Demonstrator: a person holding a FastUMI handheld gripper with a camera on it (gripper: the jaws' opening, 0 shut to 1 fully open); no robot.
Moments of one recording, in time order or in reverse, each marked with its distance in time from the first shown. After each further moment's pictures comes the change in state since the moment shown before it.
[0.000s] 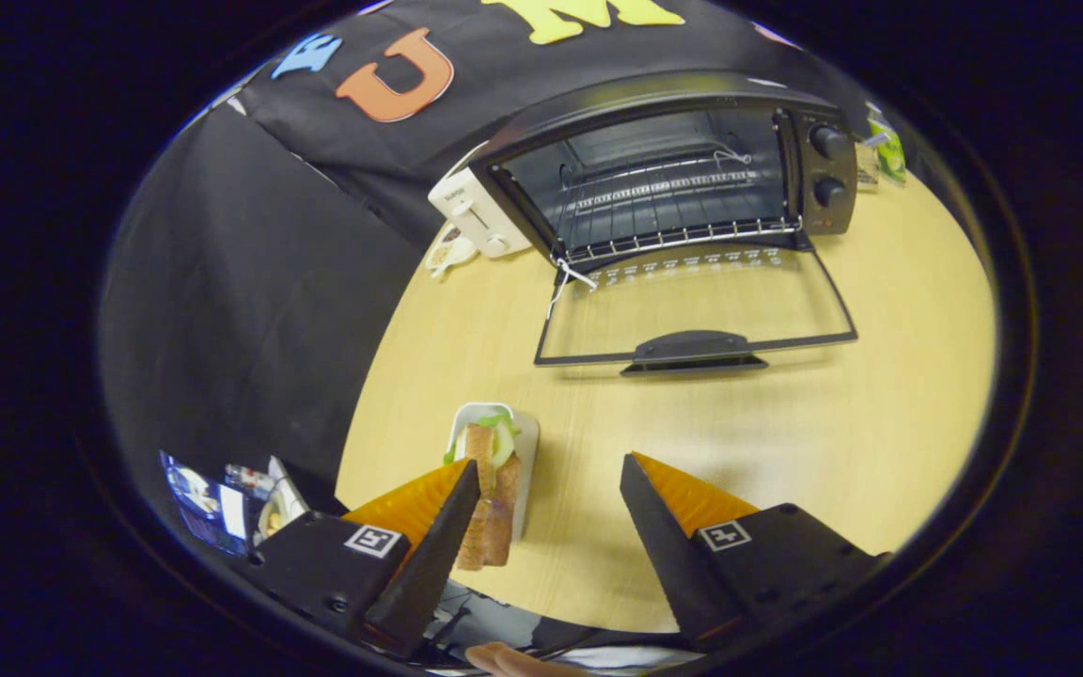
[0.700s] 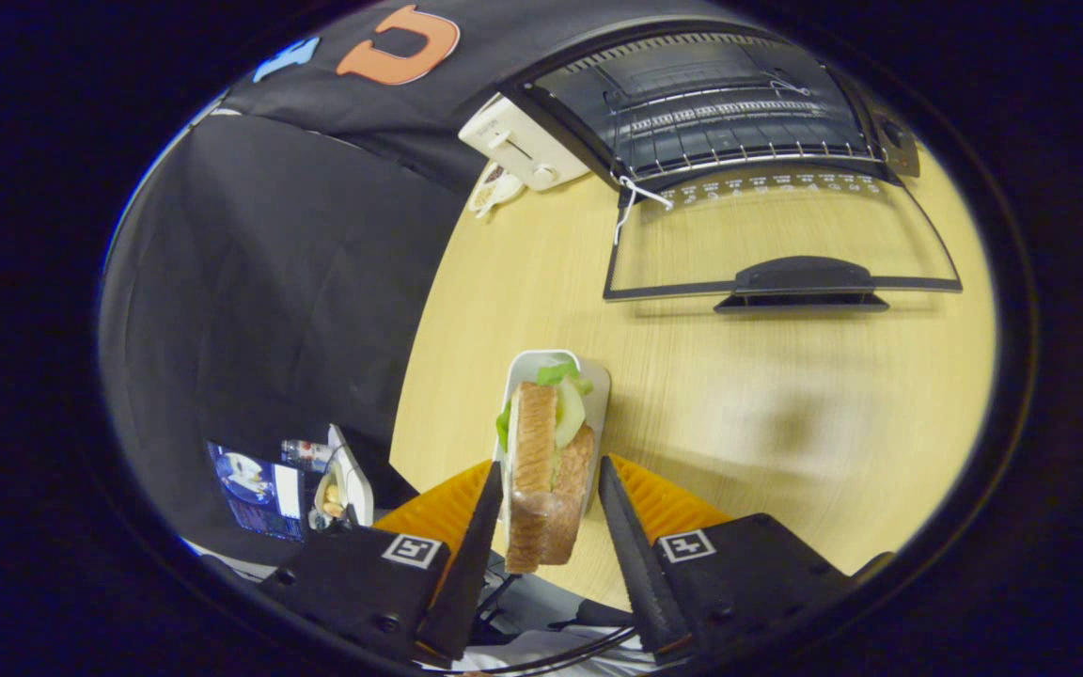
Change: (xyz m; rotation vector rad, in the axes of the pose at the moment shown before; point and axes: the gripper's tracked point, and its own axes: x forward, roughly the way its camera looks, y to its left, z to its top) arm 0.038 0.029 -0.031 0.036 0.191 0.160
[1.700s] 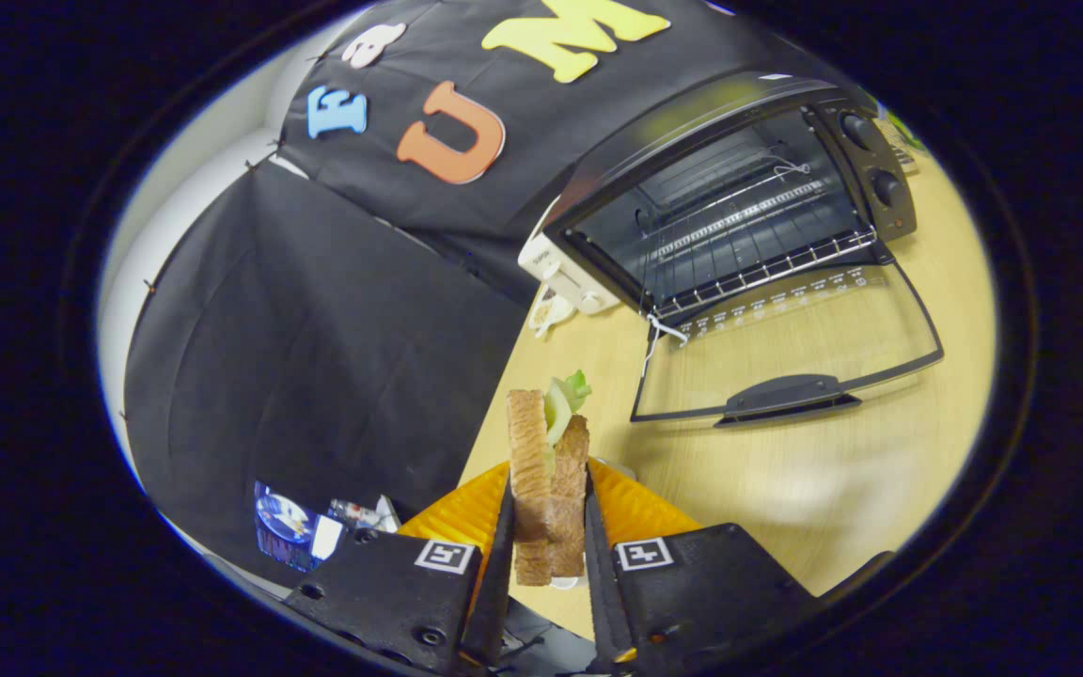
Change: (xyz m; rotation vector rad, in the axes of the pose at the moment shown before) arm -0.065 0.014 0.076 -0.012 -0.442 0.215
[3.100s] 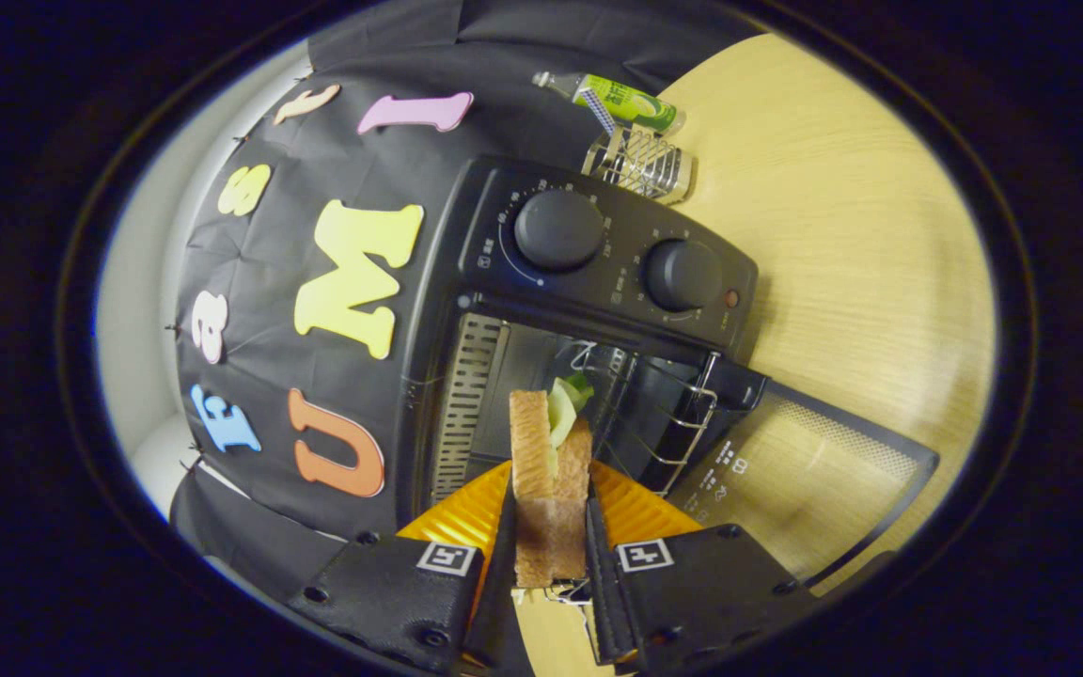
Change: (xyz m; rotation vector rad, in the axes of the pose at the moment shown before) arm 0.036 -0.150 0.182 0.547 -0.753 -0.161
